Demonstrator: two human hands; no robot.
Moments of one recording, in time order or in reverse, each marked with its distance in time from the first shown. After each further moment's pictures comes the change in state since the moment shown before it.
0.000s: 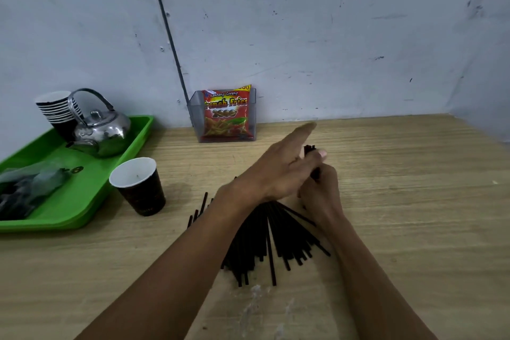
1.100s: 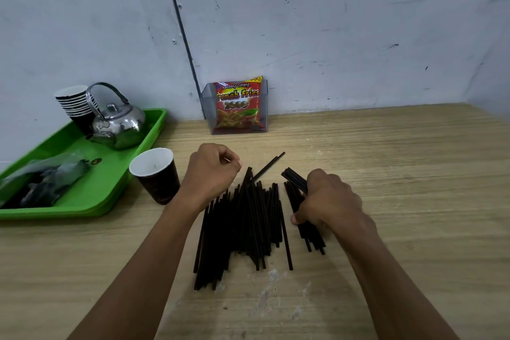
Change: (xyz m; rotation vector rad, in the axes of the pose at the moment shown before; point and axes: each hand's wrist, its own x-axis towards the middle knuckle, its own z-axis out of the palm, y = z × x) left_hand -0.054 -0.072 -0.057 0.091 0.471 -0.352; right_hand -0.040 -0.065 0.006 -1.063 -0.359 0.364
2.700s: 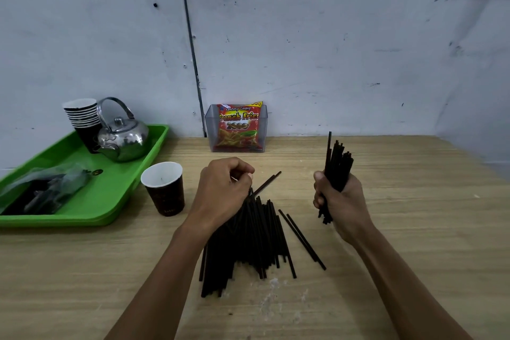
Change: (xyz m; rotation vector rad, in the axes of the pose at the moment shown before) left_hand -0.031 0.012 -0.012 -0.177 0.029 0.187; right_hand 0.018 0.038 0.004 1.146 0.300 -0.421
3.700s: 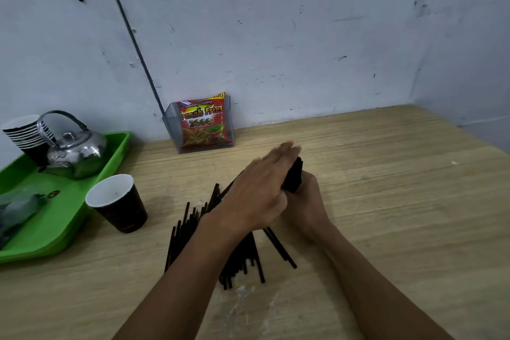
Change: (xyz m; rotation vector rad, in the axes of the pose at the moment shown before) left_hand 0.009 0.050 0.091 0.386 -0.482 0.398; right_hand 0.018 0.055 0.003 -0.140 0.022 -0.079
